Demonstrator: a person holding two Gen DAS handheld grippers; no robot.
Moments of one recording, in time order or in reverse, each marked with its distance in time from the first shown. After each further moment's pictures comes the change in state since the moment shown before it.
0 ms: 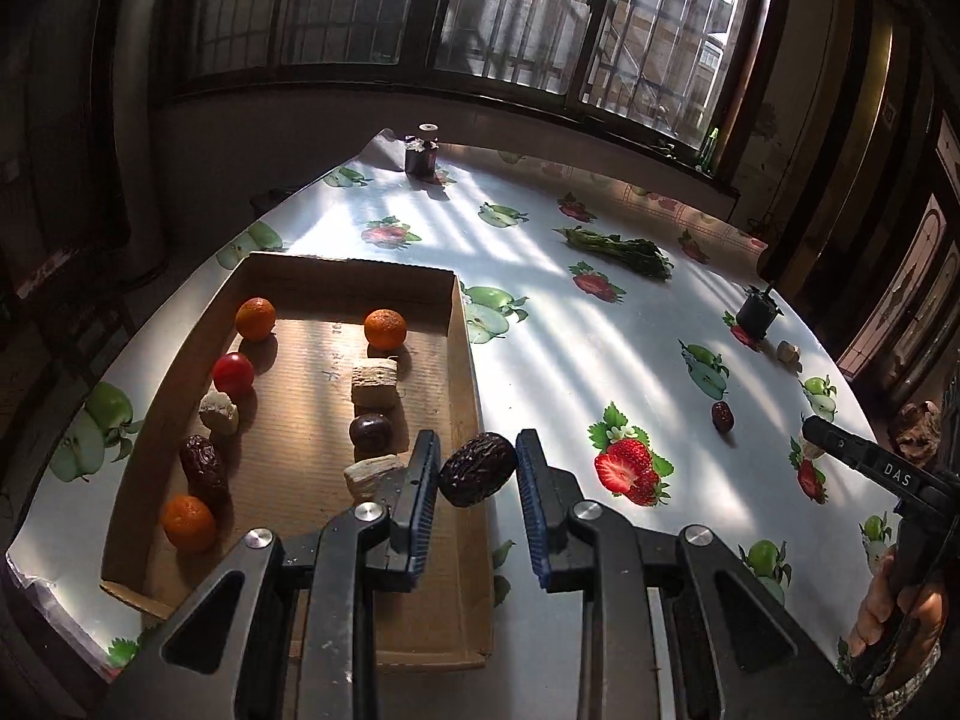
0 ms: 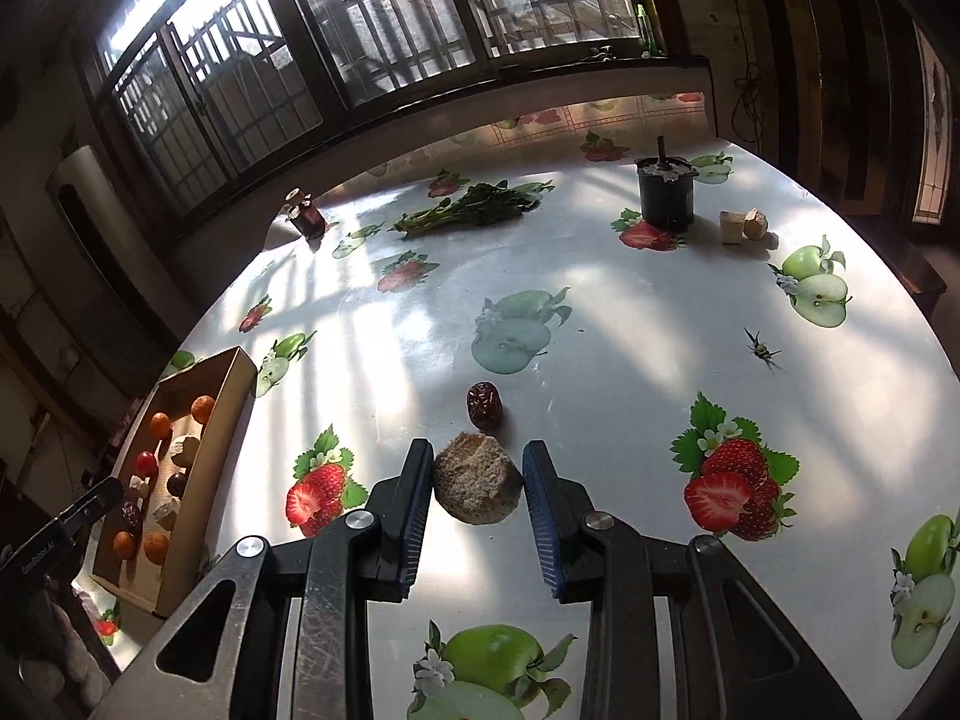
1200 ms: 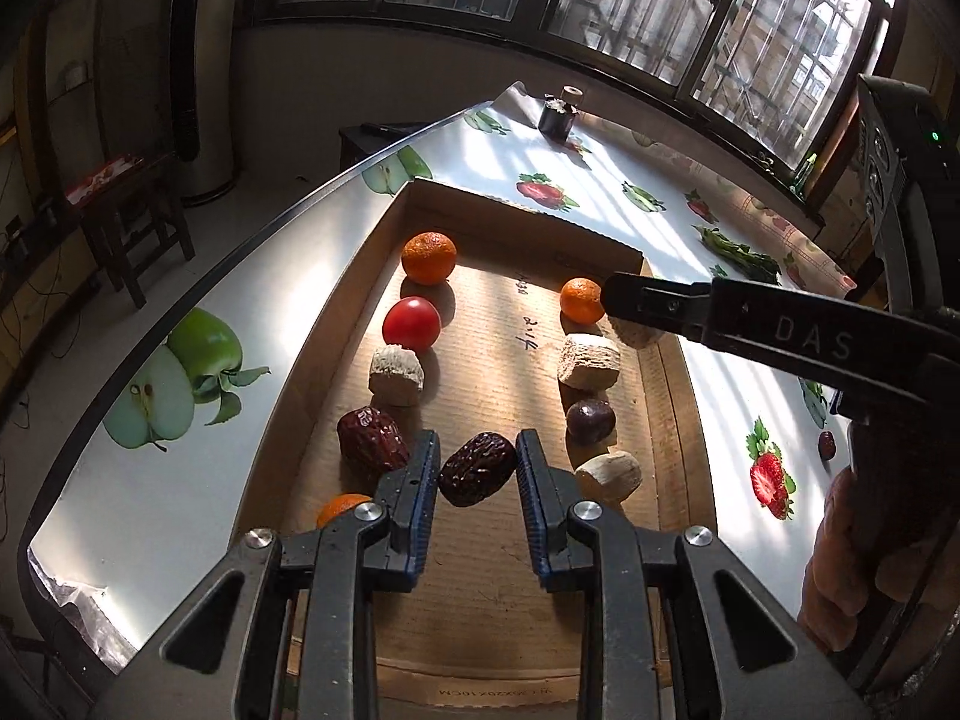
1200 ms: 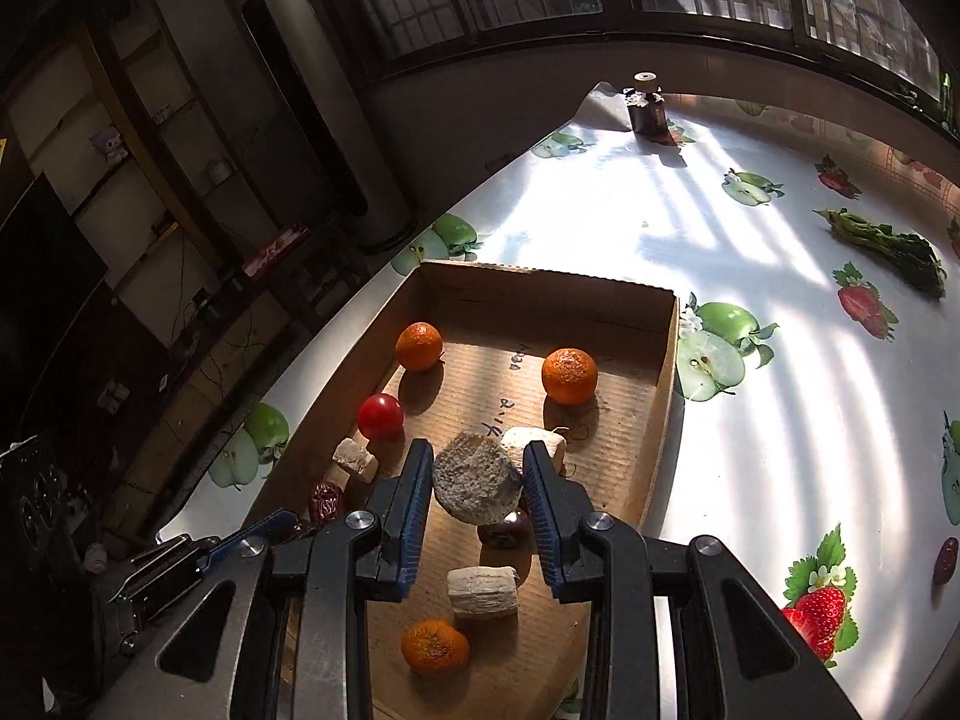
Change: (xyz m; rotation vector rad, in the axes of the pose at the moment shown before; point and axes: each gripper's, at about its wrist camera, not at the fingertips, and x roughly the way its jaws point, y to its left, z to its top) left arm 0.036 0.111 -0.002 -0.171 0.117 0.099; right arm 0.146 0.284 0.011 -0.372 0.275 0.325
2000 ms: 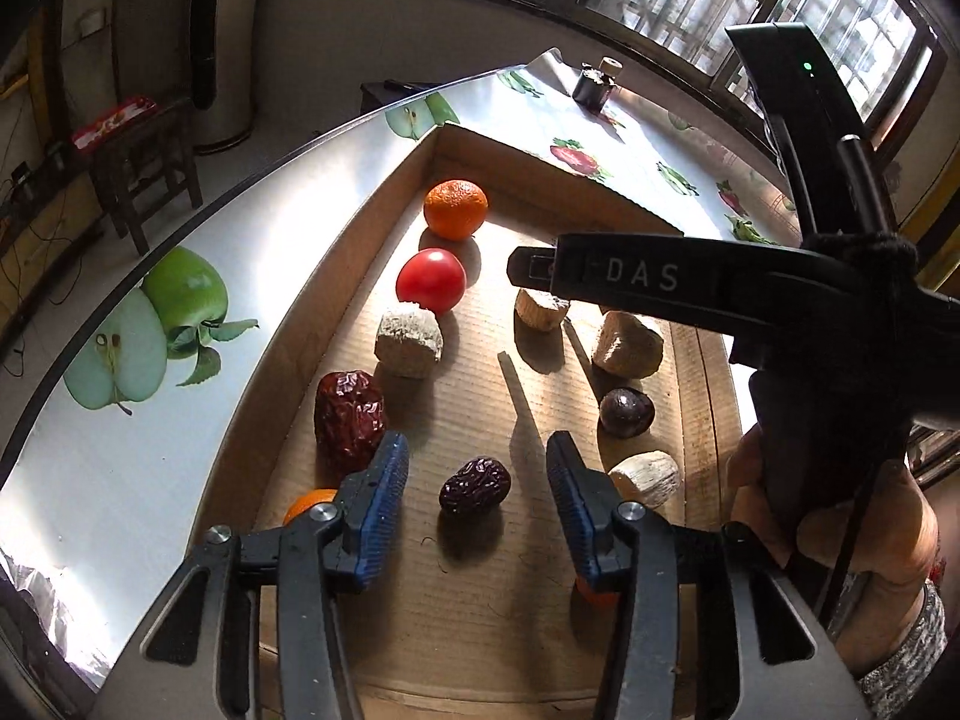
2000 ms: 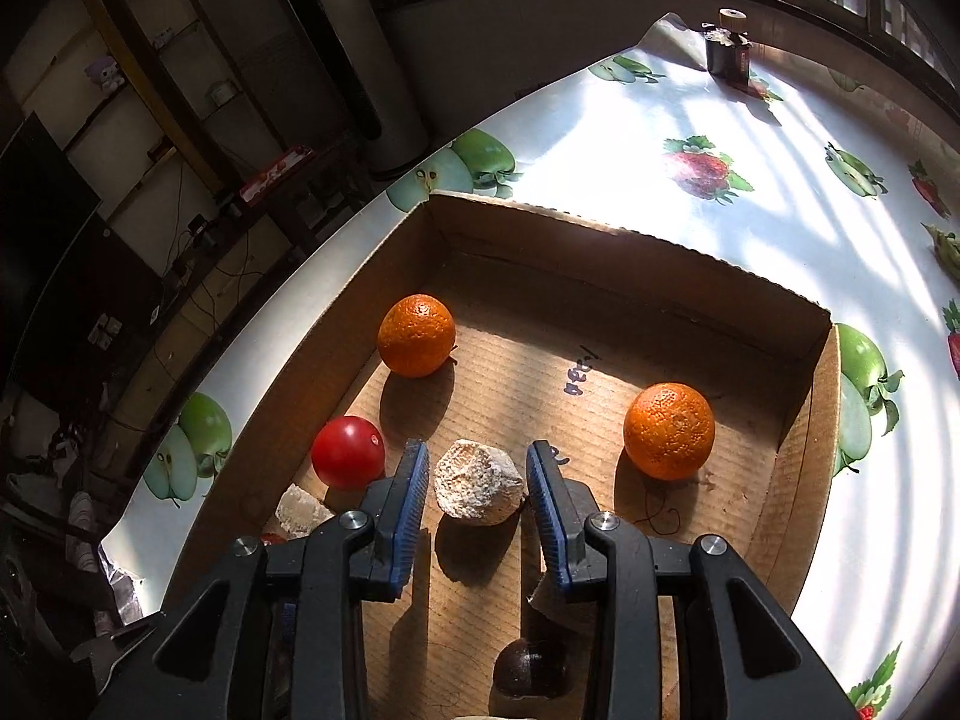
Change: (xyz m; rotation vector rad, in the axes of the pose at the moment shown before) left arm 0.025 0.010 -0.002 -0.091 0.065 0.002; right arm 0.083 0.010 0.016 -0.065 0.143 0.007
